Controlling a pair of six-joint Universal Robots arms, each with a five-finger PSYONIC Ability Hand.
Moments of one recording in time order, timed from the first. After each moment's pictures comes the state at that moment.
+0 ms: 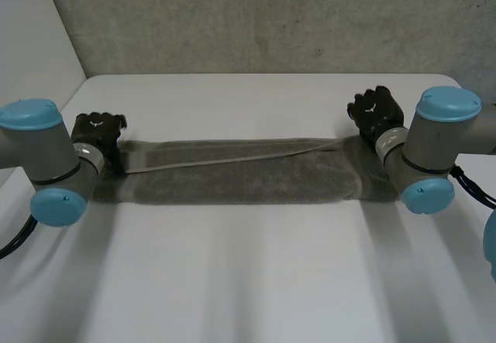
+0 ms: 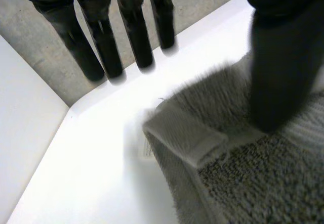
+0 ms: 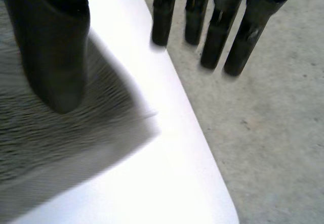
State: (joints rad) left arm 4.55 -2.37 -1.19 3.34 -1.58 3.47; right arm 1.88 -0.64 0.91 -0.15 1.50 2.30; left_hand 0.45 0.50 0.52 0.47 0.48; right_hand 0.37 0.34 0.37 0.37 0.17
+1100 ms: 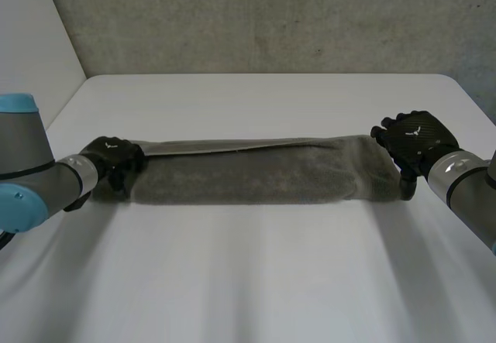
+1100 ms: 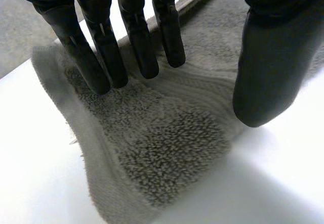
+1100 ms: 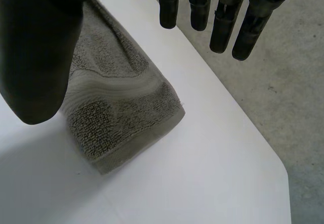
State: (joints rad) left arm 4.61 -2.30 -1.24 3.03 -1.32 3.65; right arm 1.79 -1.23 1.55 0.01 1.42 2.50; left_hand 0.73 0.72 0.72 0.73 0.71; right_hand 0.23 0.25 0.25 0.26 0.06
